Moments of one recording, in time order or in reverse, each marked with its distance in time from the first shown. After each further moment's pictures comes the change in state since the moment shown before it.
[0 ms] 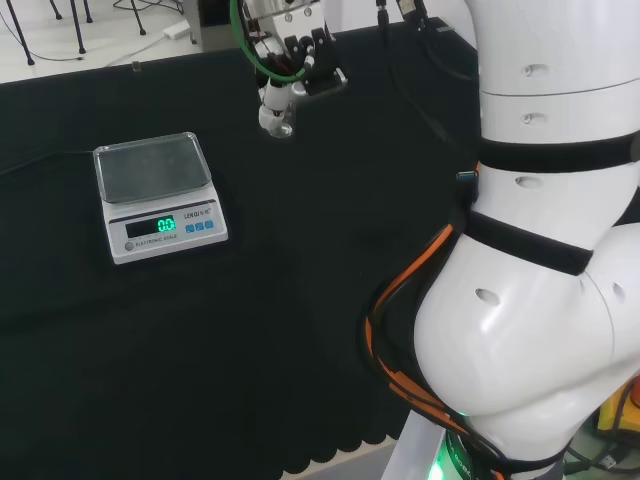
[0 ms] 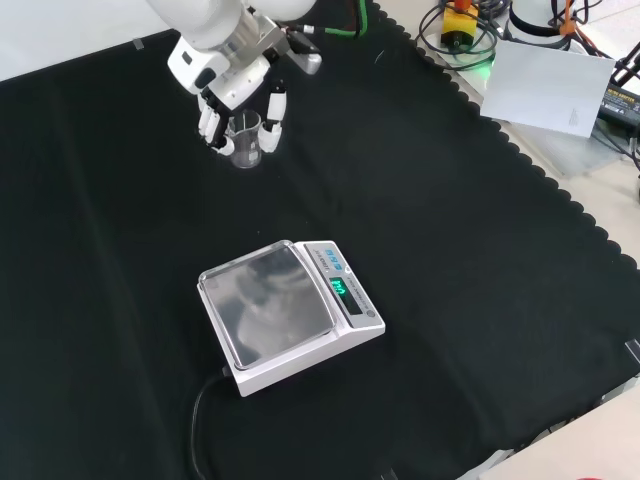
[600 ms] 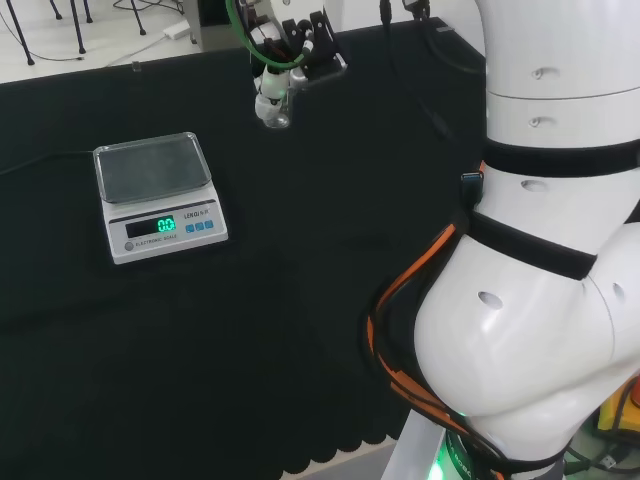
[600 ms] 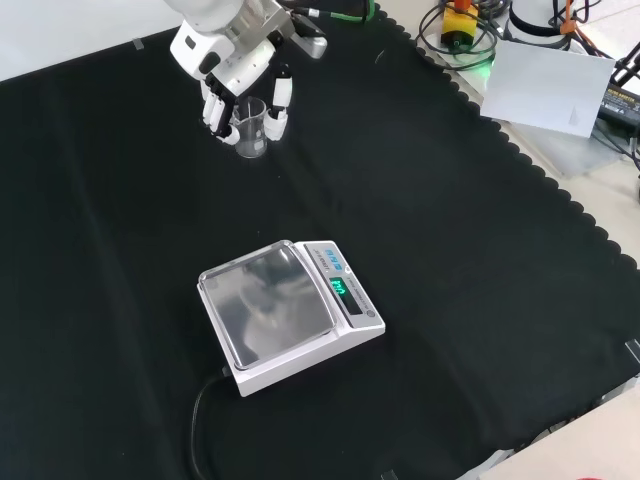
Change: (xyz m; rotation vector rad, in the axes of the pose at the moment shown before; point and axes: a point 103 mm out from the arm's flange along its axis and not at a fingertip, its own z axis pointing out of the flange) arm 0.005 -0.017 -0.020 0.003 -0.004 -0.028
